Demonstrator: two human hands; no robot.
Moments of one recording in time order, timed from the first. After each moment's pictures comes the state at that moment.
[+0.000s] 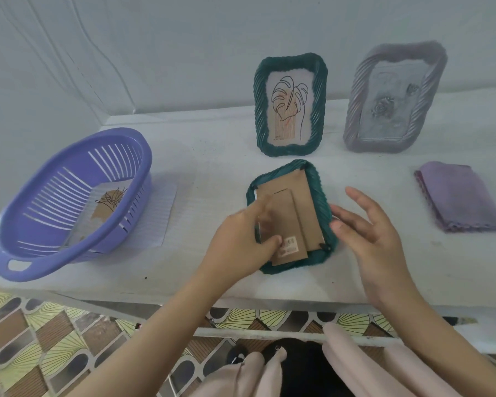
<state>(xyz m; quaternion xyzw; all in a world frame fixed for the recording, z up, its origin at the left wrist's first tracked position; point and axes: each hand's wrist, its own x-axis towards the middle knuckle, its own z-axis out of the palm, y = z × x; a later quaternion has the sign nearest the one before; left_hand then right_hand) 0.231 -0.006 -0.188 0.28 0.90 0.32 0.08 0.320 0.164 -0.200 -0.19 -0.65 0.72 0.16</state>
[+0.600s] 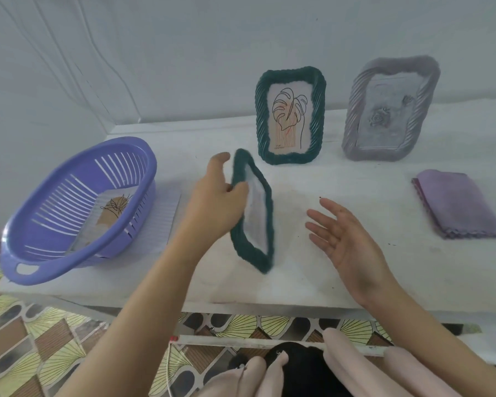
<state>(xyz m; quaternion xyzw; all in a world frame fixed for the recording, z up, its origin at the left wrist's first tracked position) 0.207 -0.009 -0.125 0.09 0.87 0.48 0.10 0.307 0.158 -0.202 -0.18 -0.55 0.81 0.06</state>
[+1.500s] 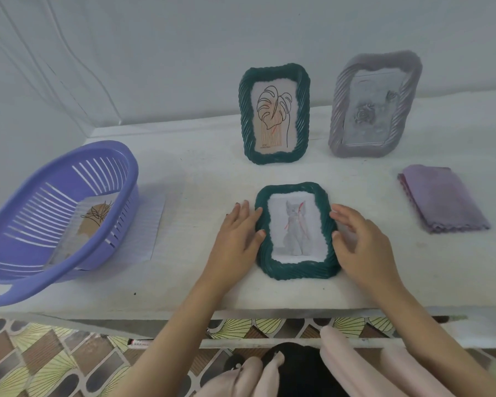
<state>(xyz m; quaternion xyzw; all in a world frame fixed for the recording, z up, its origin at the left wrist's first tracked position) 0.209 0.004 -0.239 0.28 0.89 0.34 0.09 0.314 0.196 -0.236 -0.16 -0.88 0.41 0.18</state>
